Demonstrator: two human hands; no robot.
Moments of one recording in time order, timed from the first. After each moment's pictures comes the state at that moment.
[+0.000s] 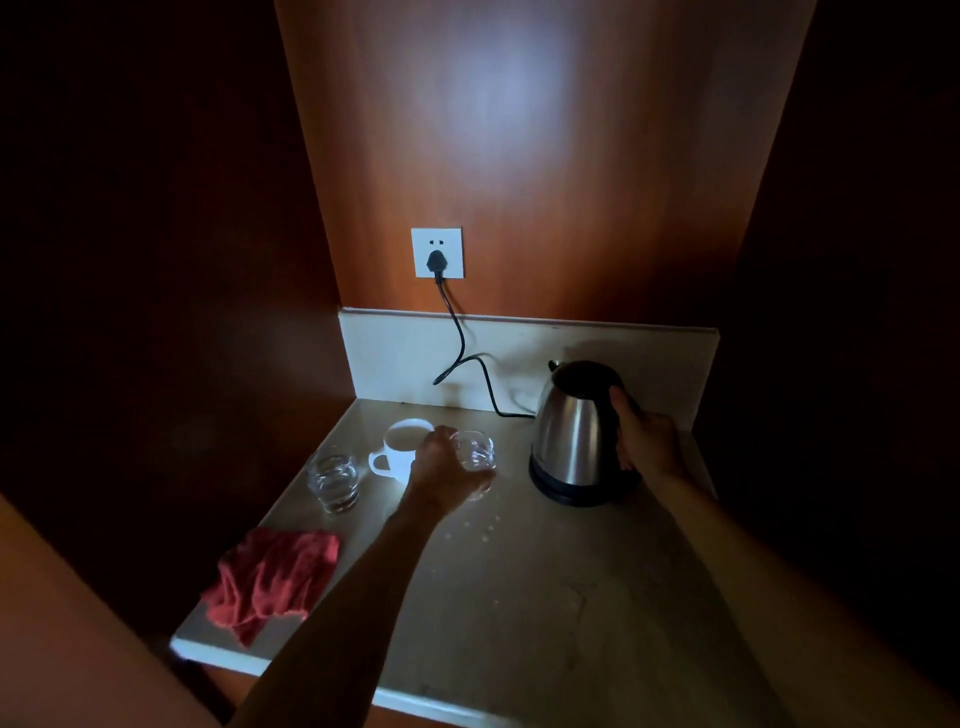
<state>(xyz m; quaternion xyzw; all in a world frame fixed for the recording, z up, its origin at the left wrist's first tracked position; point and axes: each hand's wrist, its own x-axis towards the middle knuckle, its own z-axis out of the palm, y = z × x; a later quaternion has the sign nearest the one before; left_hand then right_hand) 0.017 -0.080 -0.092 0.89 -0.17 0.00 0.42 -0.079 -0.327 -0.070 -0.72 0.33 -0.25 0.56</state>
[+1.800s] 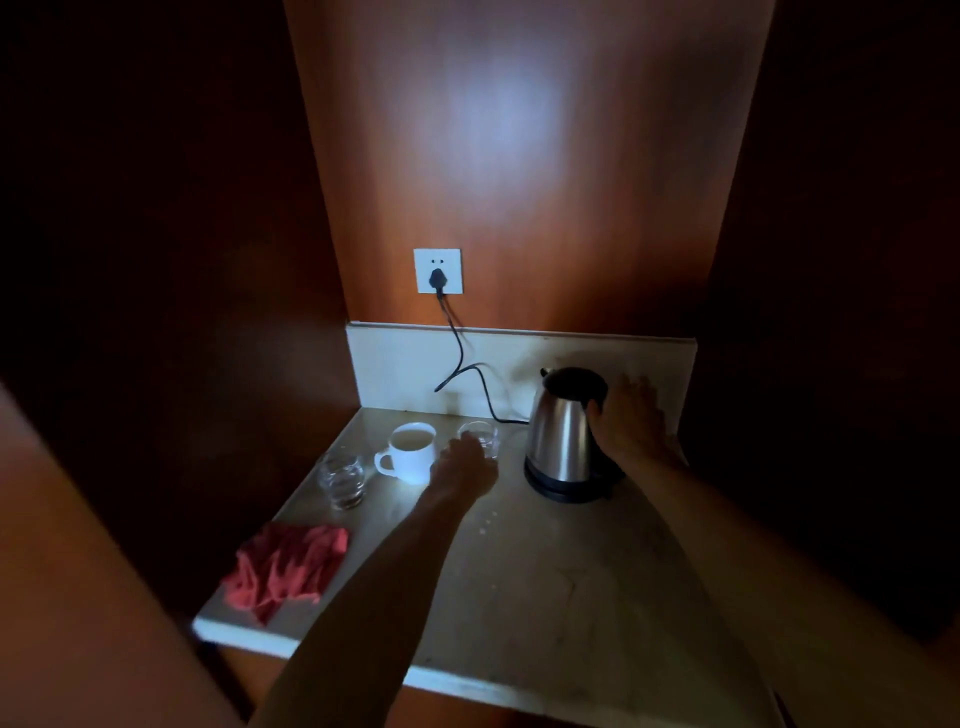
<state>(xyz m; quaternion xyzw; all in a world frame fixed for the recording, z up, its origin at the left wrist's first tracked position) -0.011 -0.107 -0.069 0.96 -0.17 0.00 0.20 -0.088 -0.302 -0.026 -0.91 0.32 -0.21 0.13</state>
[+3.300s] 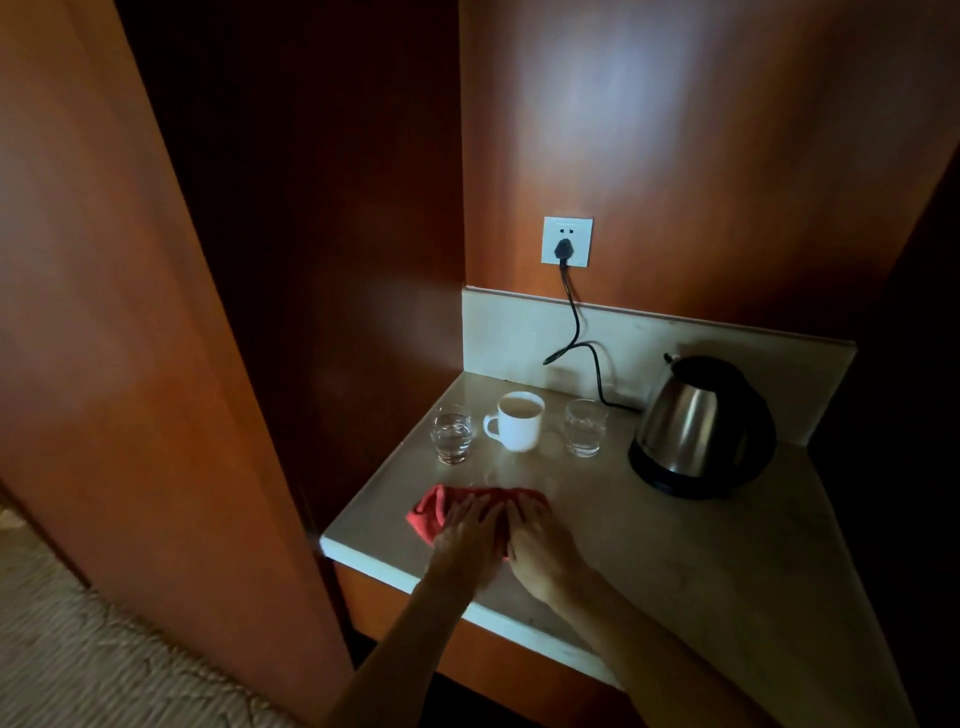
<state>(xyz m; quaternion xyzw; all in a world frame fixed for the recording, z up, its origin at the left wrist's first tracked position) -0.044 0.067 -0.191 0.96 -0.27 0.06 0.08 -0.063 -0.079 -0.206 -0.99 -0.07 -0.07 0.07</state>
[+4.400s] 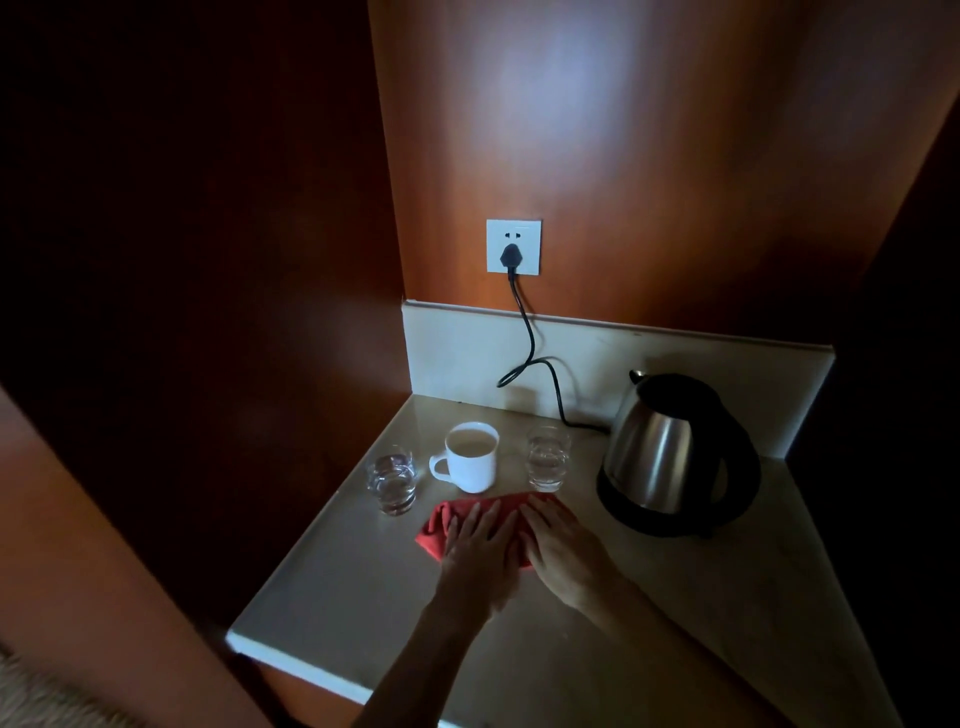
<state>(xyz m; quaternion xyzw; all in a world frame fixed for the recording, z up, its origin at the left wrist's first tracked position) 0.015 -0.028 -0.203 0.95 -0.29 0.05 0.14 -0.012 -0.188 -0.221 -0.95 -0.06 -0.29 0.08</state>
